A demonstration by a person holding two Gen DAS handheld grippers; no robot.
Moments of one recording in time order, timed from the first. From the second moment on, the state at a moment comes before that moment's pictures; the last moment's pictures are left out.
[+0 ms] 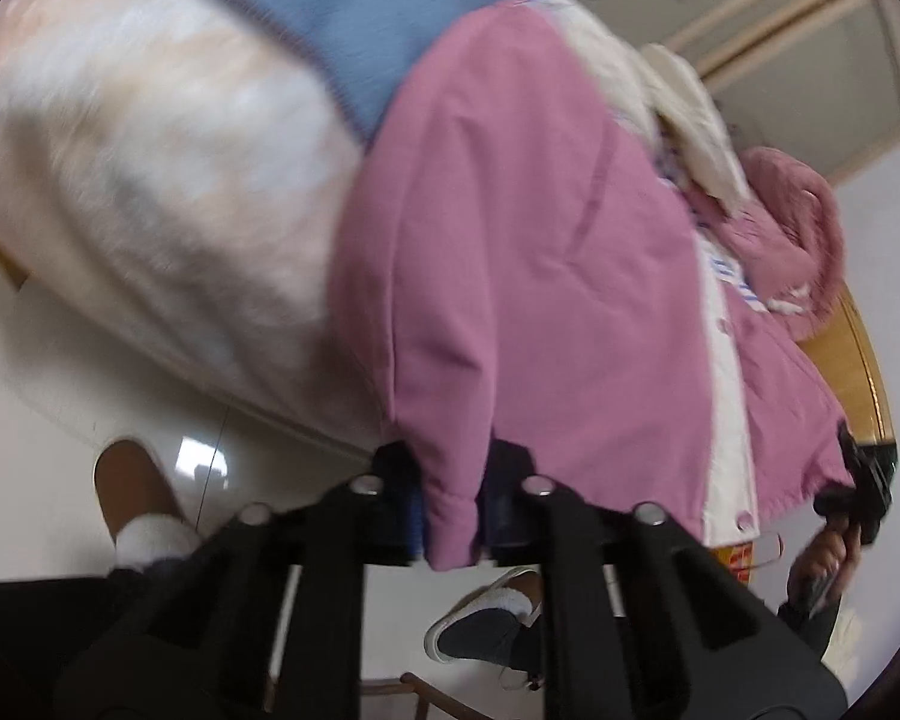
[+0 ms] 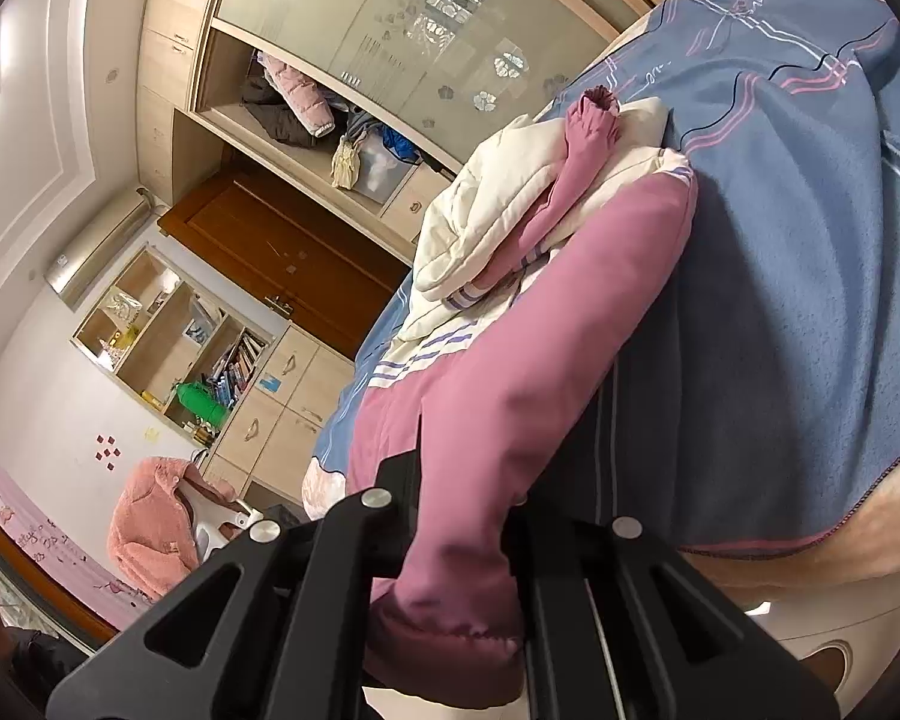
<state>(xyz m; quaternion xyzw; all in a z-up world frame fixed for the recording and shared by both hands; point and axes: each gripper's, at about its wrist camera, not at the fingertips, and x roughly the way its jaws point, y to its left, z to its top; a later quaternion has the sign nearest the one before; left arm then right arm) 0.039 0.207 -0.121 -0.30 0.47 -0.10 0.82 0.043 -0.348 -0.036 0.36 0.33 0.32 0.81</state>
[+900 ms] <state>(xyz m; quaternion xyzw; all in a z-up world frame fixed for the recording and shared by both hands) 0.137 0.212 0.065 -0.37 0.22 -0.26 0.86 0.117 -0.380 0.005 0.47 0.15 0.39 0.78</state>
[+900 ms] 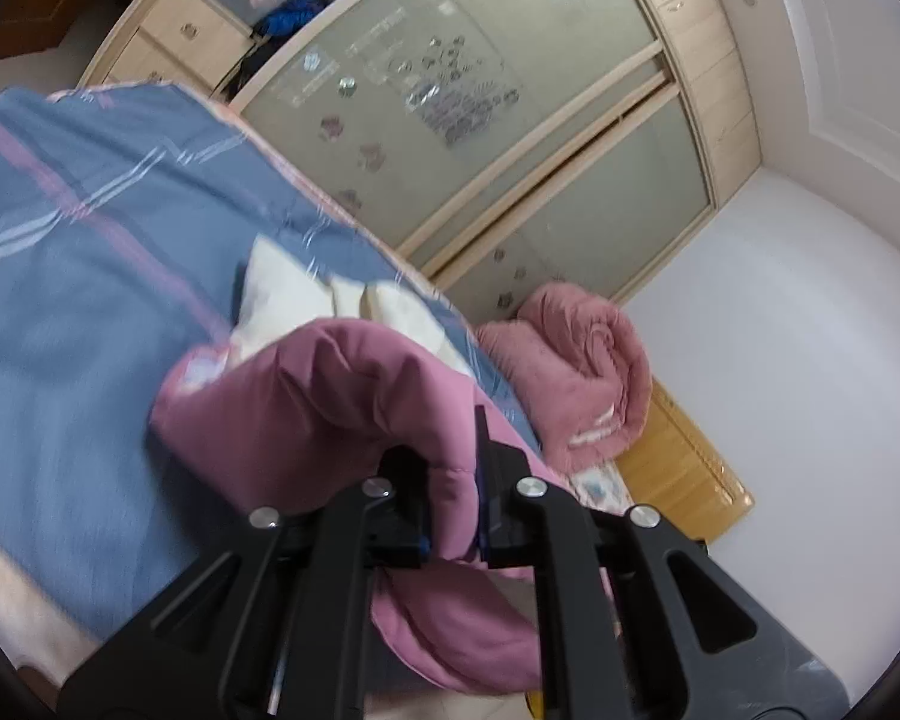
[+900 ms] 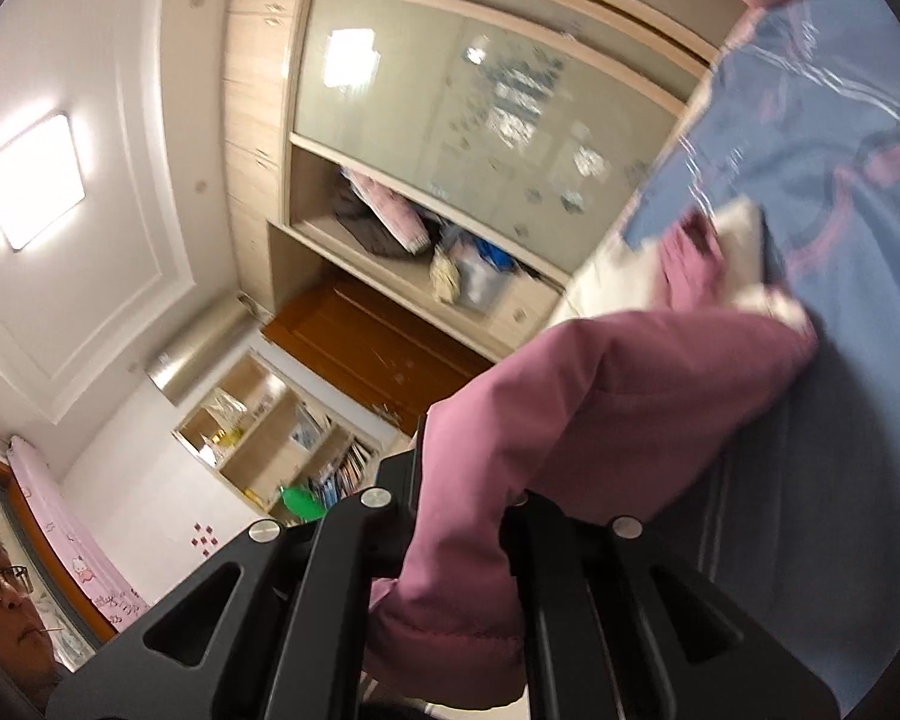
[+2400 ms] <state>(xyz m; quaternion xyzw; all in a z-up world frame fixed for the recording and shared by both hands) 0.313 0.226 0.087 -0.30 0.06 -0.07 0.95 0.290 -0.367 0.042 0.43 0.06 0.28 0.86</state>
